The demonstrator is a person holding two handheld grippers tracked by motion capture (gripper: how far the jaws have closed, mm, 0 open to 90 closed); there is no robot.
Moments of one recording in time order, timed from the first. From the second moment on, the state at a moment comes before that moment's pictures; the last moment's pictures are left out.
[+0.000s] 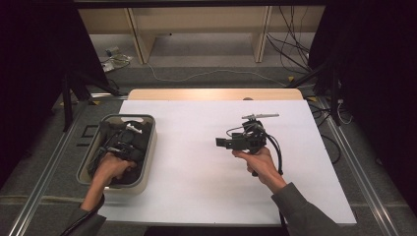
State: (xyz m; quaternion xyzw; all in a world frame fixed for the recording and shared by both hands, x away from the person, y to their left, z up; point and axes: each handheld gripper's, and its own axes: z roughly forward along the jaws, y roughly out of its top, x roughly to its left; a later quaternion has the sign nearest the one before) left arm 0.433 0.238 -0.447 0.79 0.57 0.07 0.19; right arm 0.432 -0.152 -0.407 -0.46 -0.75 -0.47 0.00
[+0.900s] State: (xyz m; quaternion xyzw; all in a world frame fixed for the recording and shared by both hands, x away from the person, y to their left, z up) left arm 0.426 0.254 -0.413 0.77 0.58 0.08 0.25; right arm 0.432 -0.156 -0.406 -0.47 -0.75 -0.47 0.00
